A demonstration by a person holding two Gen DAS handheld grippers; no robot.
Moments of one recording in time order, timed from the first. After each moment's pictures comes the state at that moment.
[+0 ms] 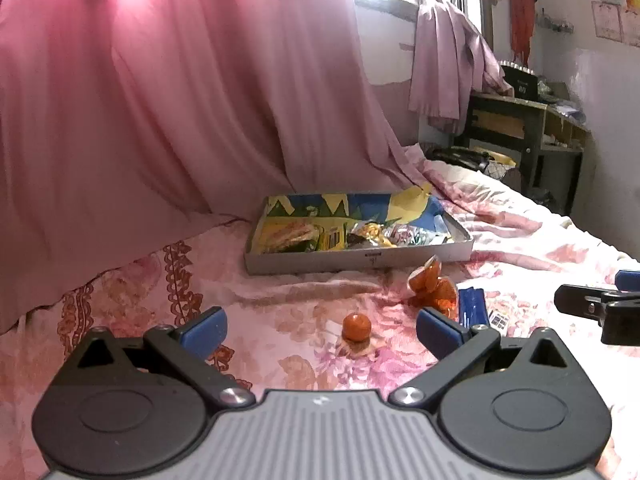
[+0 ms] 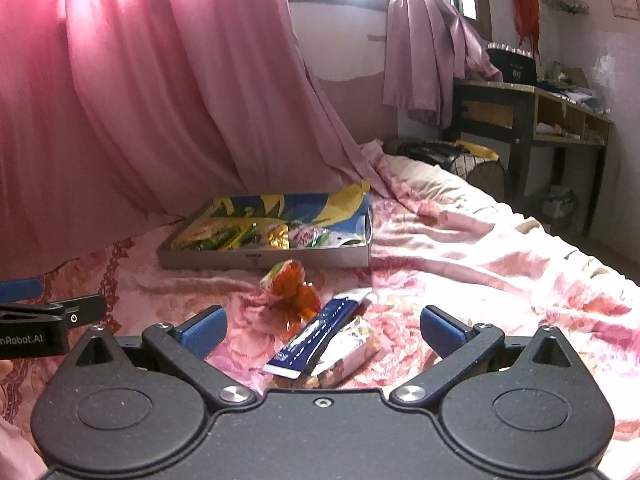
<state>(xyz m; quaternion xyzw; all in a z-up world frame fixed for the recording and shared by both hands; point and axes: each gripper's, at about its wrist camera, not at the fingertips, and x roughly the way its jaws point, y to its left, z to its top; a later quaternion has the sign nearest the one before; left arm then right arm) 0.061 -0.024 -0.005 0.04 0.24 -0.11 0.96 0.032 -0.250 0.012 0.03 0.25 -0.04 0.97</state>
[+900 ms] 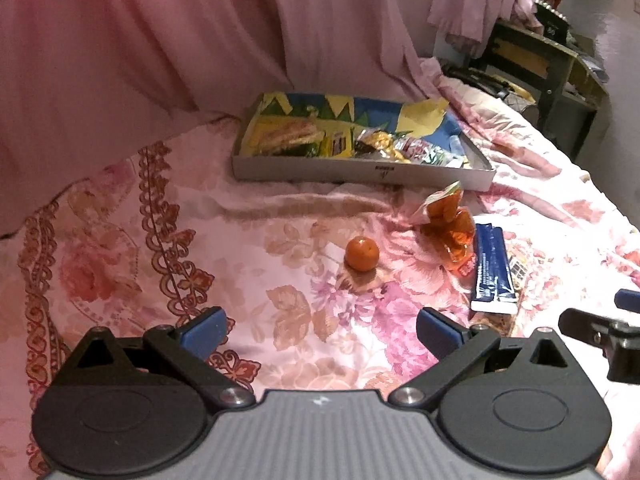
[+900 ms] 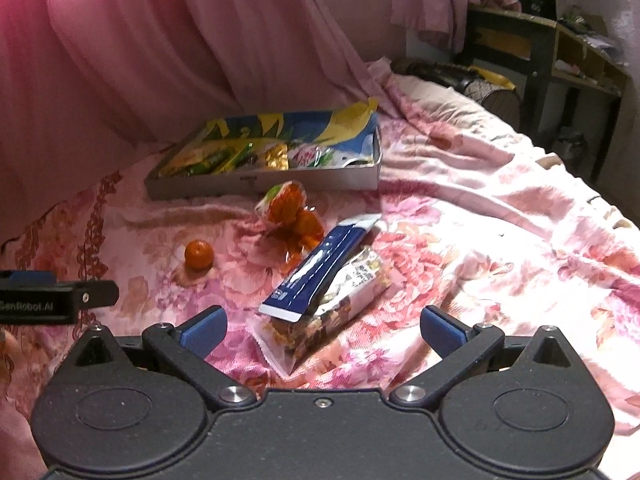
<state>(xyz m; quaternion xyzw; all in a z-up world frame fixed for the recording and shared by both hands) 0.124 -0.016 -0.039 0.01 0.40 -0.12 0.91 0.072 -0.247 -0.016 0.03 0.37 -0.03 0.93</state>
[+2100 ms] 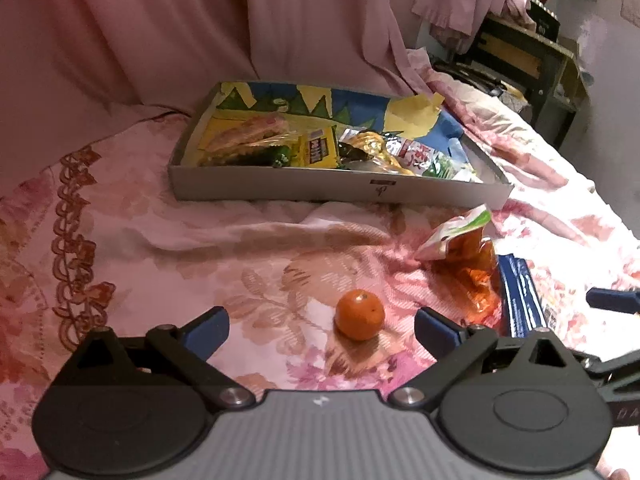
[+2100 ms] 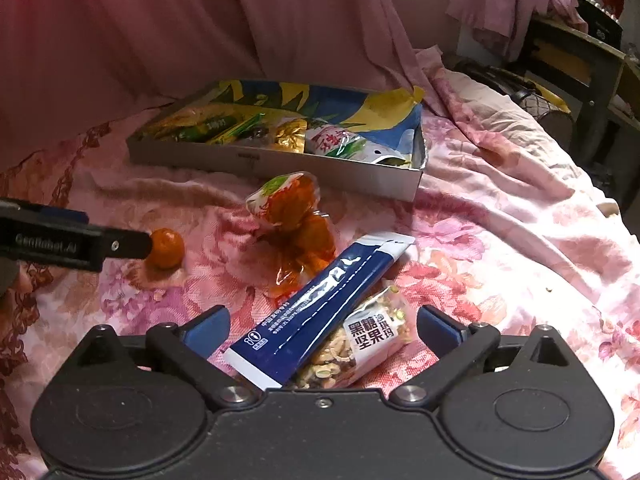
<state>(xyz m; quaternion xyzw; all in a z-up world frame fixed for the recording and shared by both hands) 0.215 -0.033 -0.085 -0.01 0.40 -0.18 0.90 0.159 -0.245 -0.060 -0.05 0.39 0.01 0.92</state>
